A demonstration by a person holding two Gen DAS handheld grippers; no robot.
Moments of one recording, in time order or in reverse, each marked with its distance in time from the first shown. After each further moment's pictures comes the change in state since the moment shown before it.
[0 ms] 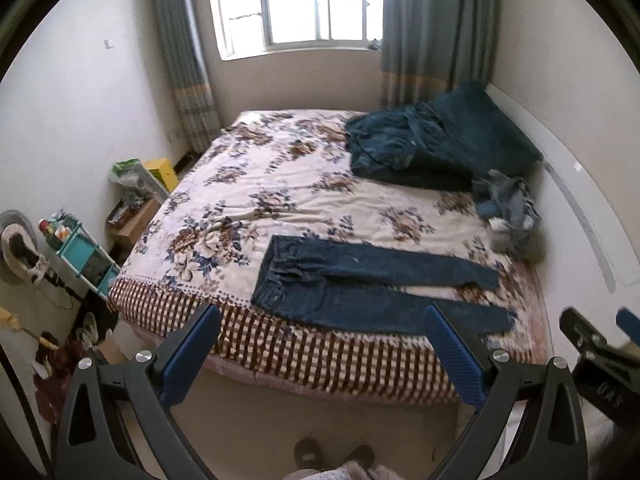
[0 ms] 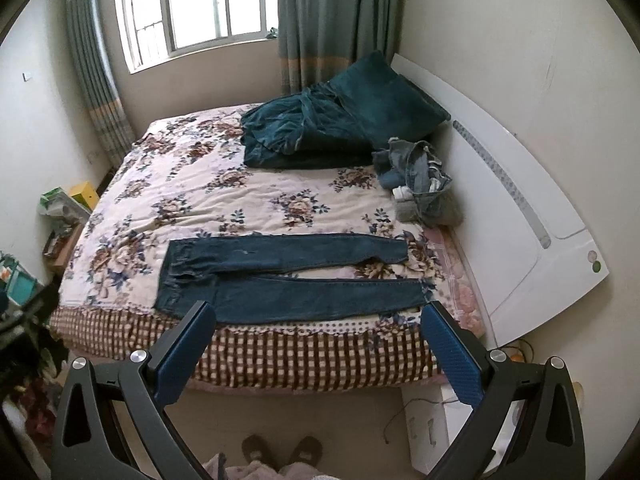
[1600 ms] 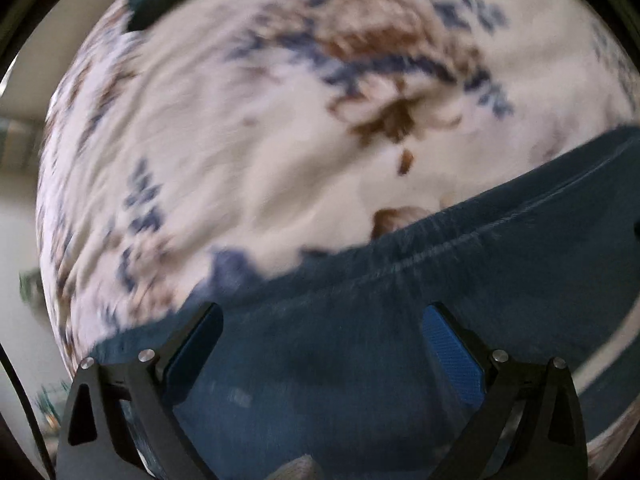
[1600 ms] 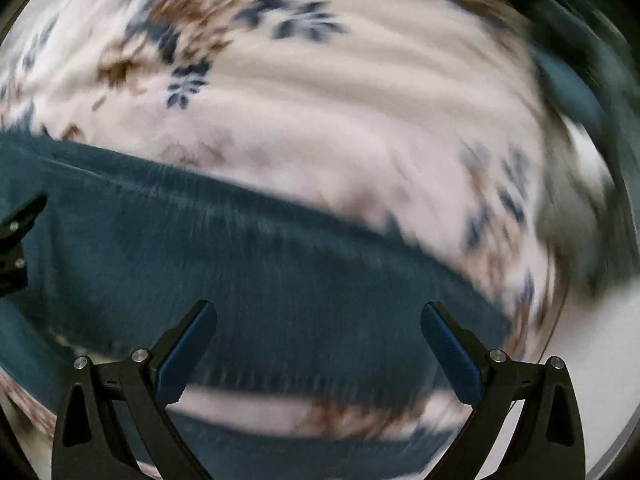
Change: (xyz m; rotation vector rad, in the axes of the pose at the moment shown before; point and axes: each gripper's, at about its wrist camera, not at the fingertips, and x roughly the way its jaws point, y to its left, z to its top) left arm 0.766 -0.255 0.003 0.665 0.611 -0.011; right arm 0.894 -0.041 0.089 -0.479 0.746 -0.066
